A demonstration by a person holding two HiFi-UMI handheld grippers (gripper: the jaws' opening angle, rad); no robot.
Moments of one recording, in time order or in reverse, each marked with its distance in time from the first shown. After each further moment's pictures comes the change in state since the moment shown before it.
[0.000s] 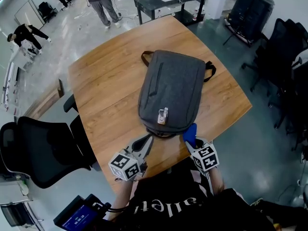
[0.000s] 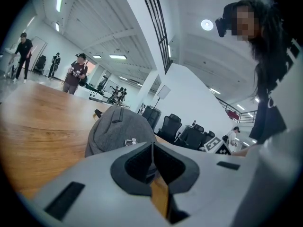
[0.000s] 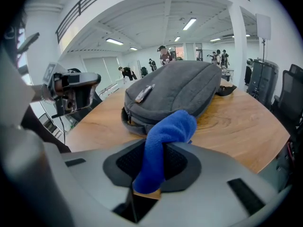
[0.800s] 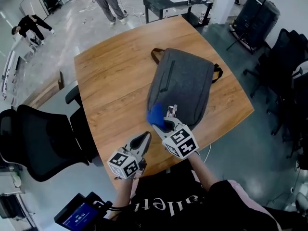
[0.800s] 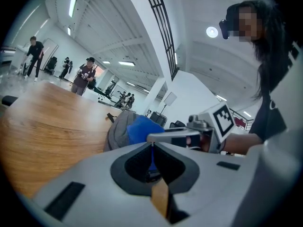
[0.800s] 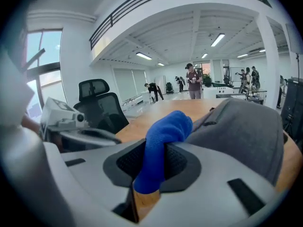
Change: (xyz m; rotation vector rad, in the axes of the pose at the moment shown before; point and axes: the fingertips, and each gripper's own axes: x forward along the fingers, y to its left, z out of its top) left arm -0.043 0.032 -0.001 -0.057 -0.081 0.066; right arm 0.052 0.140 0.168 -0.215 -0.210 0.228
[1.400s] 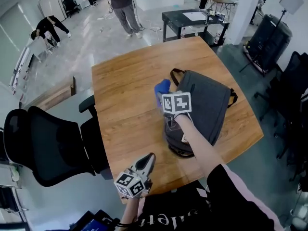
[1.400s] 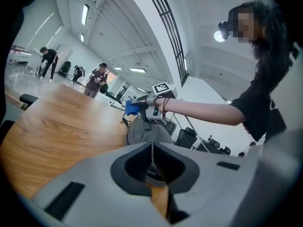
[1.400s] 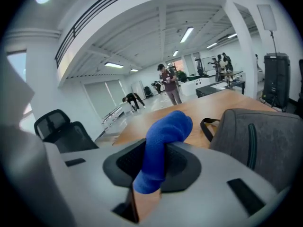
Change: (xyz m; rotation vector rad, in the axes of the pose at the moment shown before) left arm -0.027 0.035 -0.003 -0.063 -0.074 0.114; right arm 0.137 -0.147 0.134 0.305 -0.036 -0.167
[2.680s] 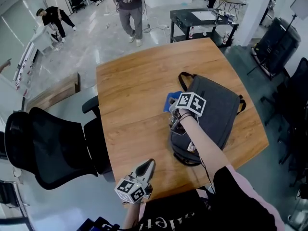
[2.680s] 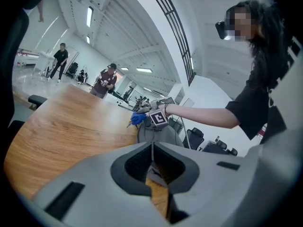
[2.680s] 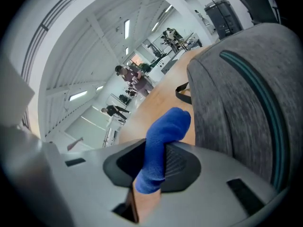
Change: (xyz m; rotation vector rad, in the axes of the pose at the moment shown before) left arm -0.006 0.040 0.012 -0.025 0.000 0.084; right arm 0.048 -0.048 -0.026 0.636 0.040 -0.054
